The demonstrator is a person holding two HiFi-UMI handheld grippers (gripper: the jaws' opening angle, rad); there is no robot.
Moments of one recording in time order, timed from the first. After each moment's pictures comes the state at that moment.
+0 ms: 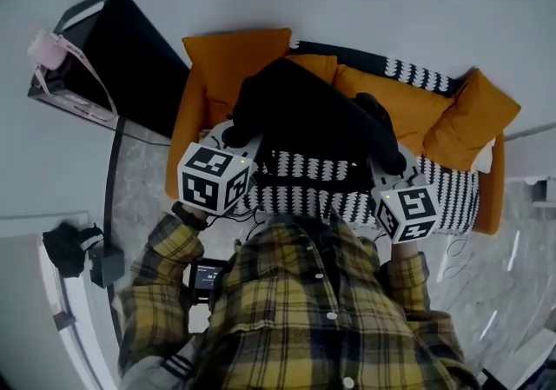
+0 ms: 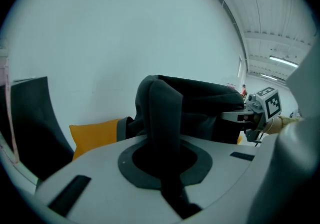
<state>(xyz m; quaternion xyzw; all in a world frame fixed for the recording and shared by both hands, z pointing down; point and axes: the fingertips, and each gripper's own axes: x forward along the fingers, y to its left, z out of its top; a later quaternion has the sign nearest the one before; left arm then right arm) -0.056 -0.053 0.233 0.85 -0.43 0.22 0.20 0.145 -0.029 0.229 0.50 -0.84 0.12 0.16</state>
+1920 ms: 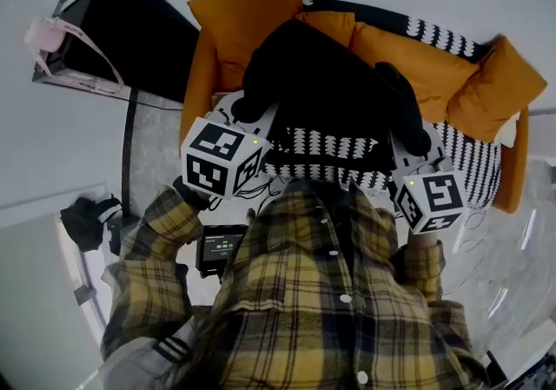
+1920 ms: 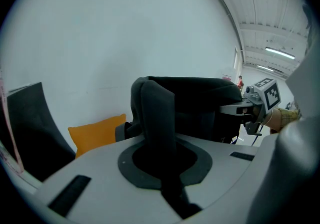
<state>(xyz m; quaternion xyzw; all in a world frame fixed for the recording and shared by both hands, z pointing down) -0.041 -0.039 0.238 0.86 -0.40 0.27 0.18 0.148 -0.014 0.230 0.50 -0.84 0.14 0.15</state>
